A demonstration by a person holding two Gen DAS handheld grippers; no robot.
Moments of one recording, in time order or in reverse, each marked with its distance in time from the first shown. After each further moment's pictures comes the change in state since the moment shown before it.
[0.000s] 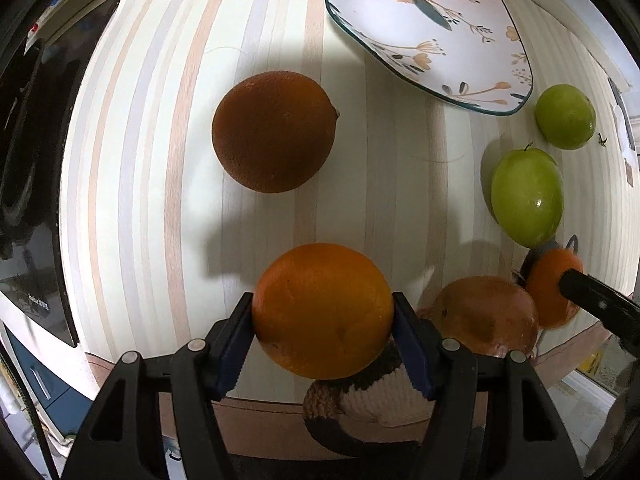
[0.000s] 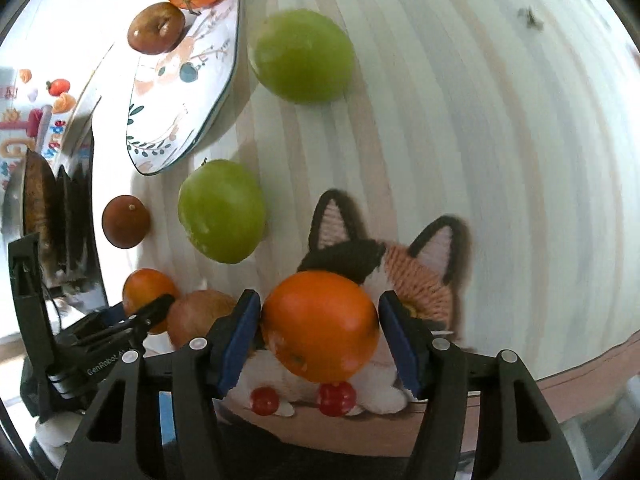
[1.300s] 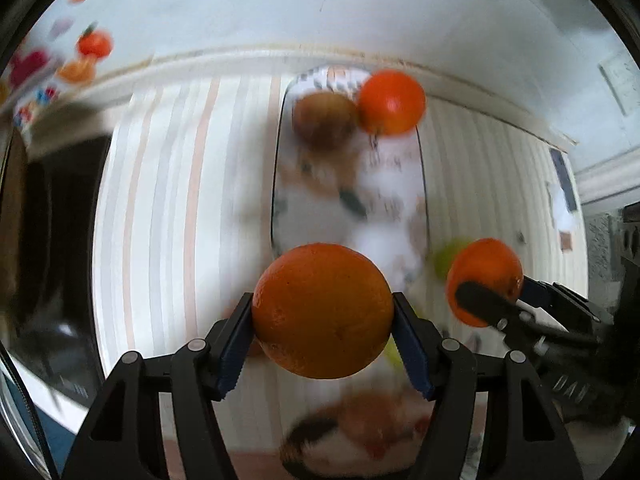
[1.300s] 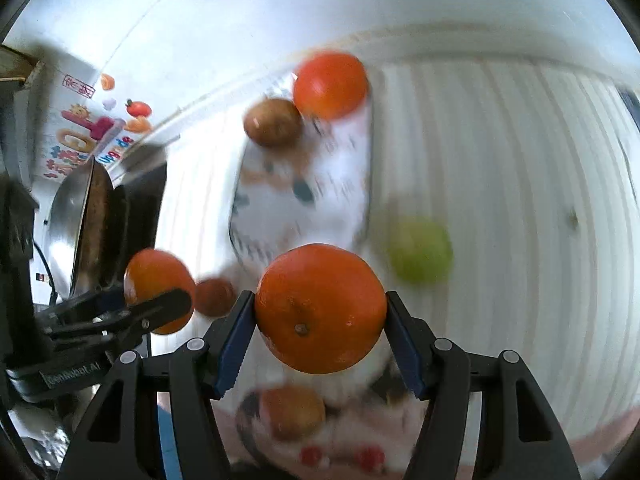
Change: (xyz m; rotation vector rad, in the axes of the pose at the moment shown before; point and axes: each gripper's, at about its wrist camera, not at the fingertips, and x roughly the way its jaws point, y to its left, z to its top) left arm -0.123 -0.023 0.098 0.059 -0.225 -0.104; right arm -0.078 0.084 0.087 -0.217 -0.227 0.063
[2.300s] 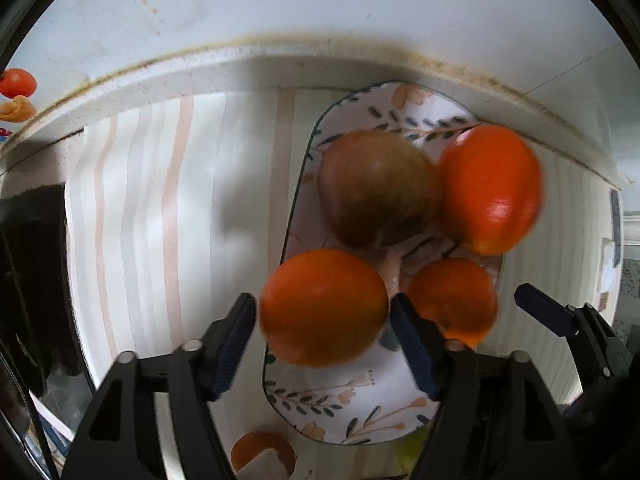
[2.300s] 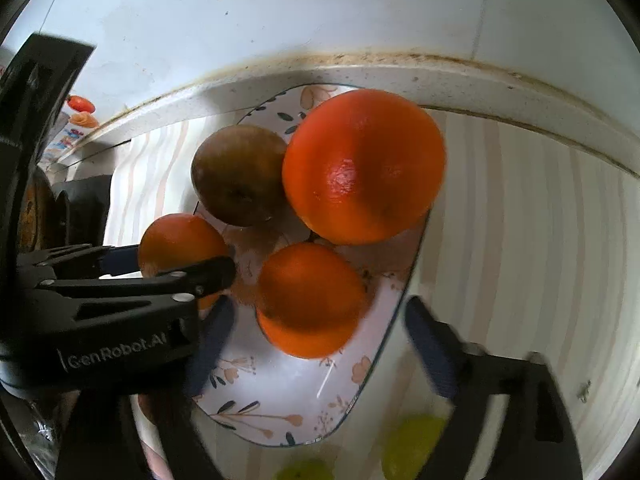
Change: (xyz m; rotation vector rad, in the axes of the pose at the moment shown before) left arm 0.092 0.027 0.112 -0.052 0.135 0.071; right arm 0.104 0.016 0.096 -0.081 0.093 -0.094
